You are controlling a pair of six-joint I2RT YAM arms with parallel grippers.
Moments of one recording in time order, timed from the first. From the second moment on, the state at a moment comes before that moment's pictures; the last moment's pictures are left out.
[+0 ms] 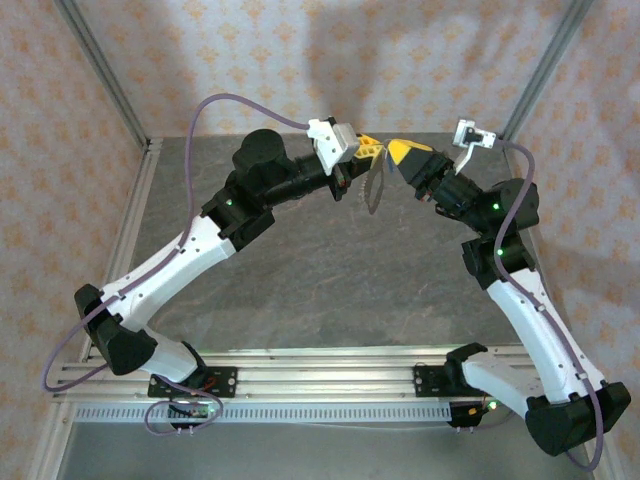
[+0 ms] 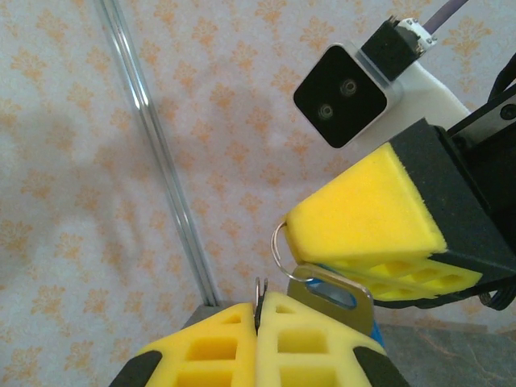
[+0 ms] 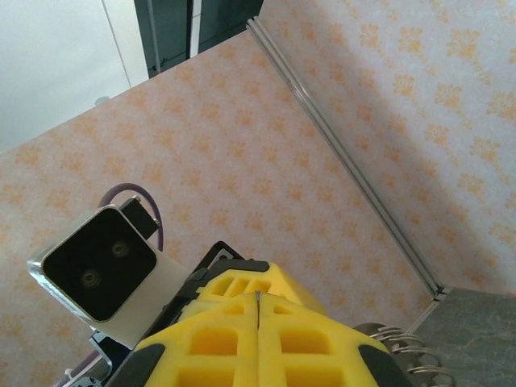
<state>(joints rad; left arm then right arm) -0.74 1.46 1.57 0.03 0.36 0.19 0.33 0.98 1.07 0.36 -0.64 0.89</state>
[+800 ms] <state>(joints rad) -0.74 1.46 1.57 0.03 0.34 0.17 0.33 0.98 1.07 0.27 -0.57 0.78</state>
